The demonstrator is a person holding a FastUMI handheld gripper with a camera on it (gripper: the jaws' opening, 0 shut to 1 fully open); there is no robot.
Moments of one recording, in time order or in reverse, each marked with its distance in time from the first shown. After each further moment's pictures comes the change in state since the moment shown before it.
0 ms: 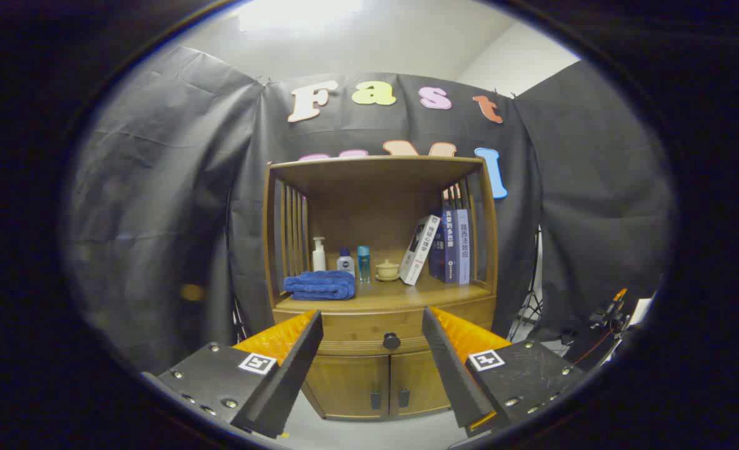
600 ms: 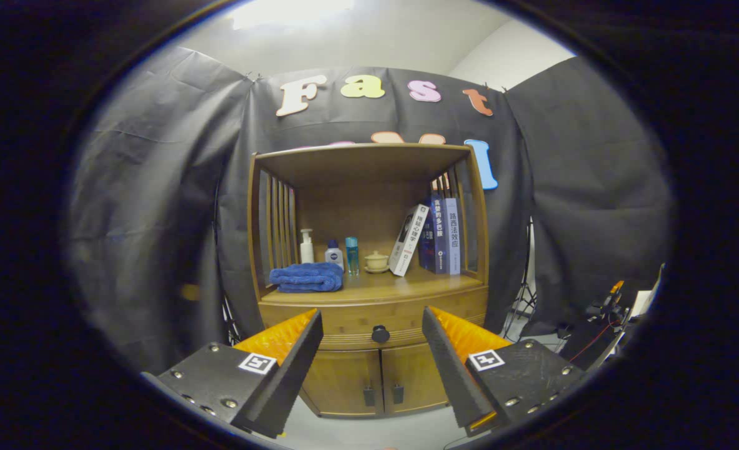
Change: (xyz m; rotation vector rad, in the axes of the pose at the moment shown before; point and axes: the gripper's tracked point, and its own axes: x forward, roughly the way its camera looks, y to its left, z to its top) arm 0.012 -0.018 -0.027 0.009 0.027 -0.035
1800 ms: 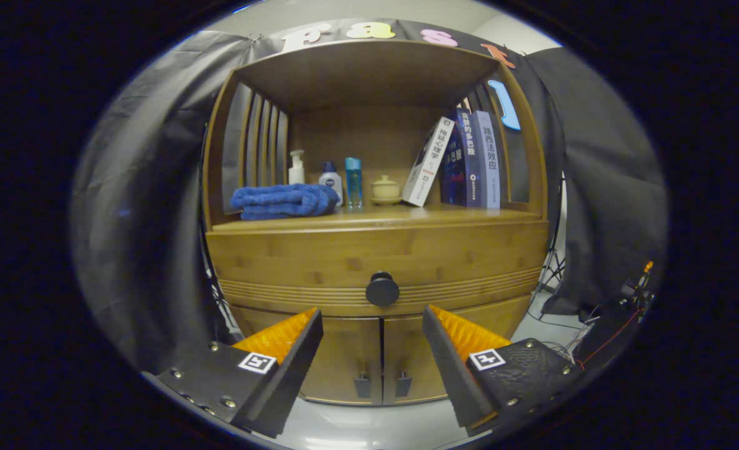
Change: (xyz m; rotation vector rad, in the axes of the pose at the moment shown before) arm 0.148 -0.009 -0.165 -0.057 0.220 0.066
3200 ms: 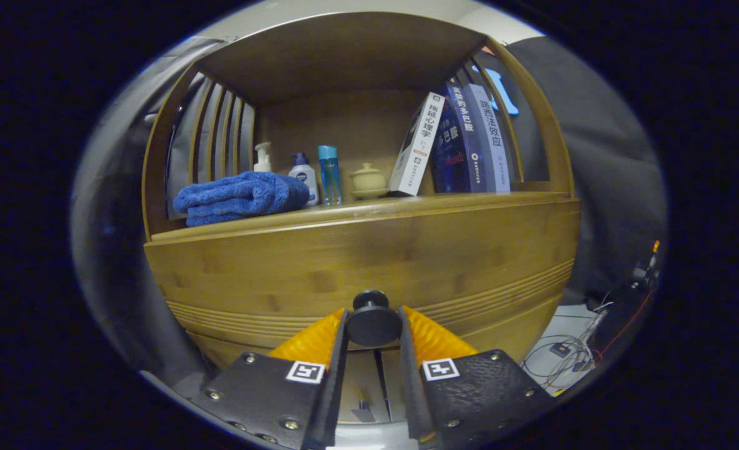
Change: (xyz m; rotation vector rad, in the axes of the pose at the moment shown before) arm 0.092 -0.007 0.000 0.165 -0.047 -0.039
